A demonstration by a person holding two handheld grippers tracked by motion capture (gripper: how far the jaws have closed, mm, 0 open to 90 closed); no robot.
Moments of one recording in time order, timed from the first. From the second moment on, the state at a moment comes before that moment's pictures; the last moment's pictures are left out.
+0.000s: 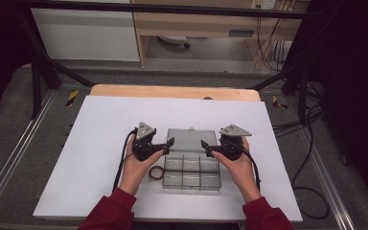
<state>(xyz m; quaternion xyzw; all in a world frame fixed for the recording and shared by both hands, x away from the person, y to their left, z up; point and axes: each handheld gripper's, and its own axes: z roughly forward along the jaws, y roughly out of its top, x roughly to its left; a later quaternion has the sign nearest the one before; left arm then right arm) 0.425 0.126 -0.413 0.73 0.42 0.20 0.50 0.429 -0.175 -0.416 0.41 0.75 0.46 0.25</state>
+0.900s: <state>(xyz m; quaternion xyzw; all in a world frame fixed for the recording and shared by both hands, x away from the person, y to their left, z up) 0.384 0.175 -0.399 0.71 0.44 0.21 0.51 0.397 -0.204 -0.413 0.41 0.73 0.47 0.27</state>
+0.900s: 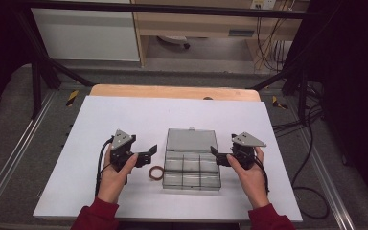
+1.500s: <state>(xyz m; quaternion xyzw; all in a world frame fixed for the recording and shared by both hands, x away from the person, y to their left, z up) 0.373 0.178 -0.399 0.73 0.43 0.19 0.49 0.366 -0.240 -0.413 0.43 0.71 0.47 0.31</state>
